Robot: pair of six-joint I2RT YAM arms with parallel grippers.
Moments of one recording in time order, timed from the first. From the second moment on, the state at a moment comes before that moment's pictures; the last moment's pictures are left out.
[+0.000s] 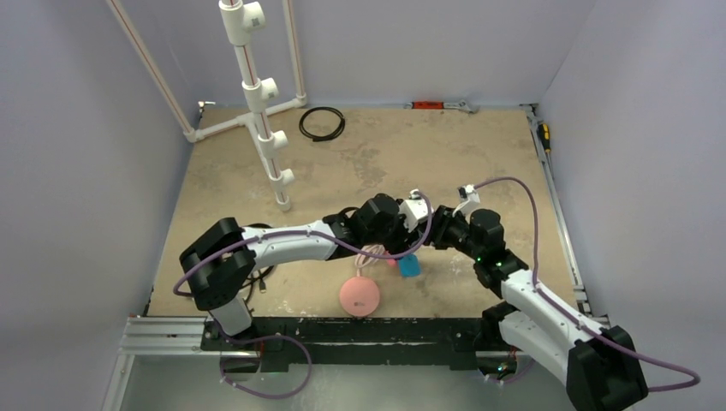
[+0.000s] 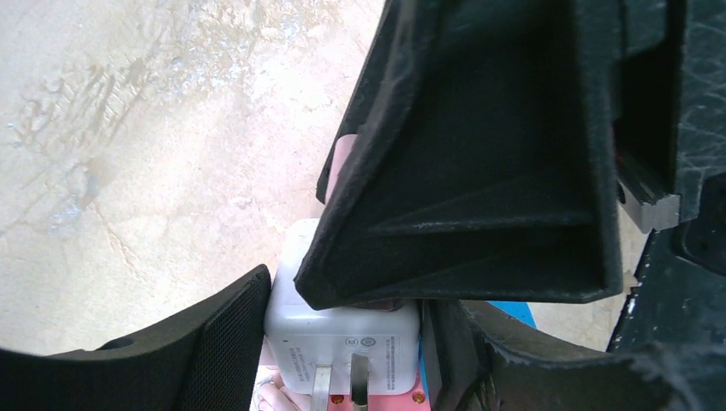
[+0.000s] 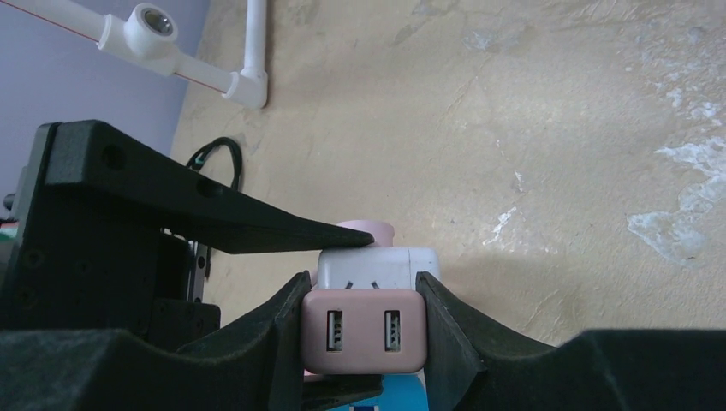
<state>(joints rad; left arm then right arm) -1.03 1.67 1.04 0.05 0.04 0.03 0.39 0.88 0.33 0.19 -0.31 0.70</state>
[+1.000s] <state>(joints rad) -0.91 1.55 0.99 -0.03 0.06 -0.05 0.04 0.89 0.46 -0.03 -0.11 0.65</state>
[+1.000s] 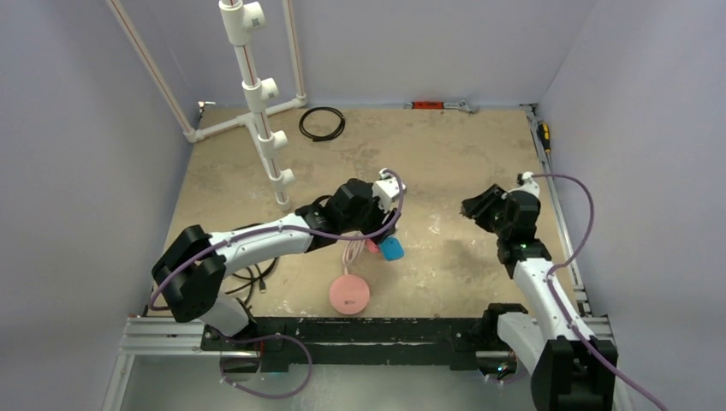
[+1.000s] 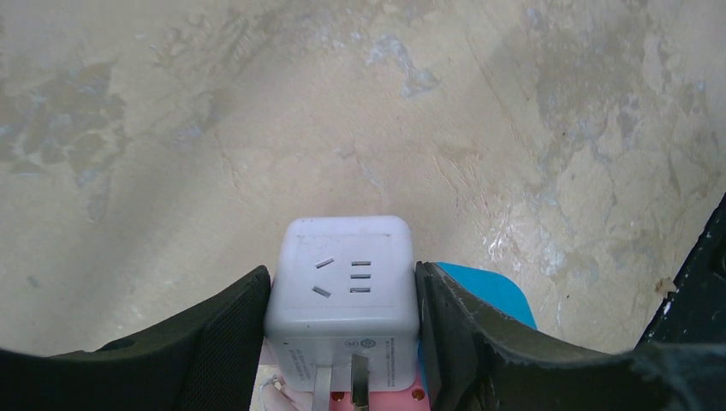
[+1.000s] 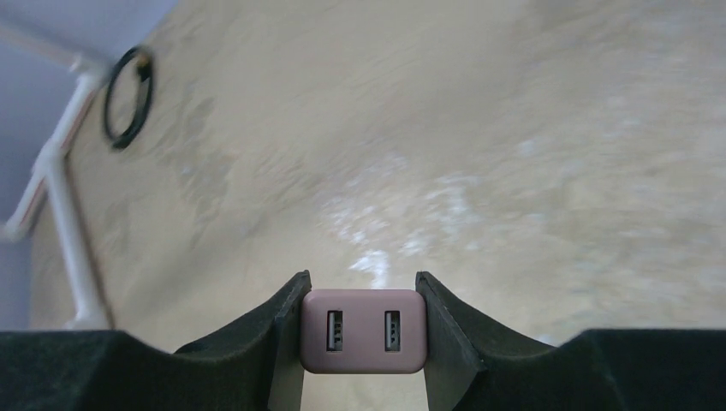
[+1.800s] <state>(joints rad) -0.90 1.39 0.98 -0.04 -0.11 -0.12 -0.58 1.31 0.46 0.10 -0.19 0.66</state>
